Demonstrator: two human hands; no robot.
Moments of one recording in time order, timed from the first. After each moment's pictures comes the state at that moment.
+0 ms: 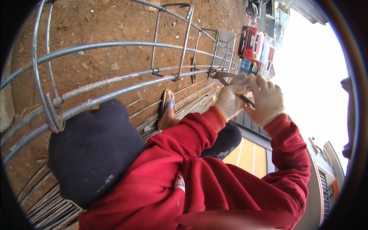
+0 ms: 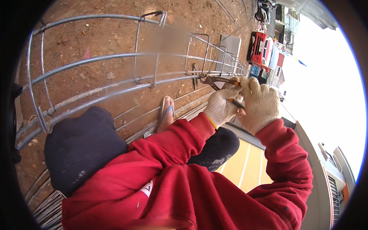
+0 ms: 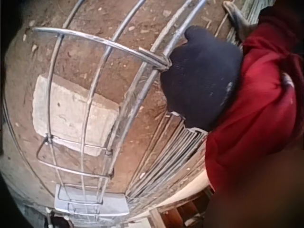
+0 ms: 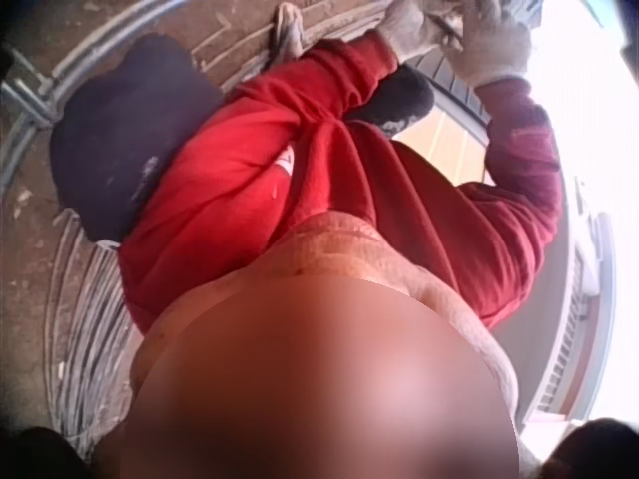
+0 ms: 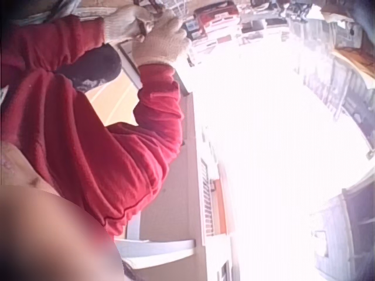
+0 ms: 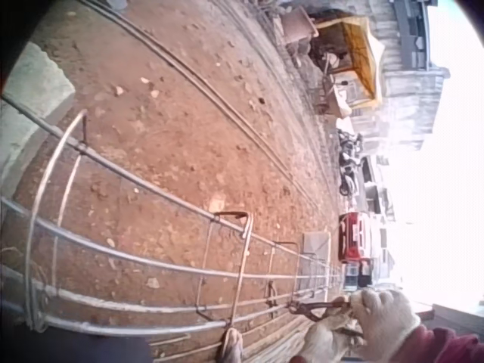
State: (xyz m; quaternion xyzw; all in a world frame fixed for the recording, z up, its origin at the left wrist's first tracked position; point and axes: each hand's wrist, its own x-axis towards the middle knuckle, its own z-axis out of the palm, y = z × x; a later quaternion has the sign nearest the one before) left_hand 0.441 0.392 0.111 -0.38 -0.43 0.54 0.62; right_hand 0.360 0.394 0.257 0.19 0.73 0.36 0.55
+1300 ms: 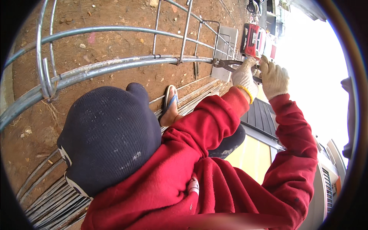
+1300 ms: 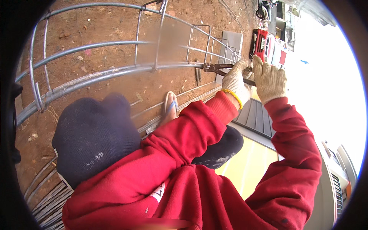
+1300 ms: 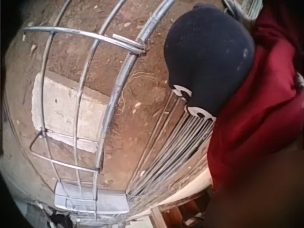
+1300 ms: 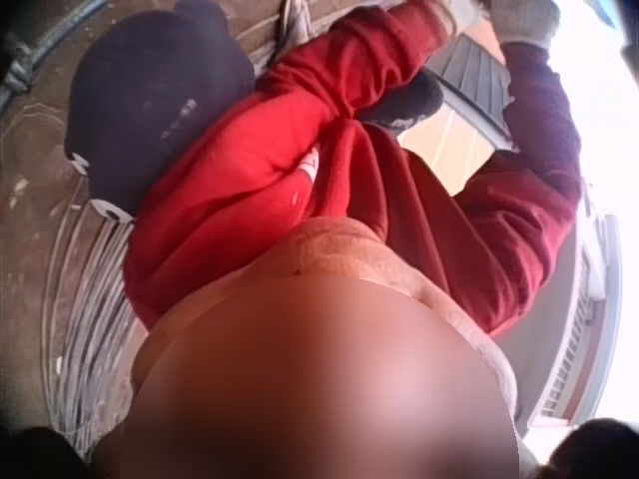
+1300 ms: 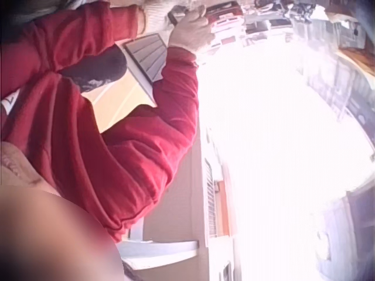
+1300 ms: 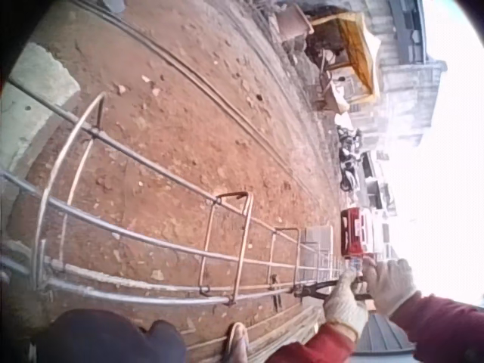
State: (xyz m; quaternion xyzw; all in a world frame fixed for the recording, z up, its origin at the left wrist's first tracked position) left_hand 0.426 0.438 0.147 -0.51 -0.27 0.53 0.62; right_hand 0.409 0.461 0.263 0.05 0.73 0.52 0.45
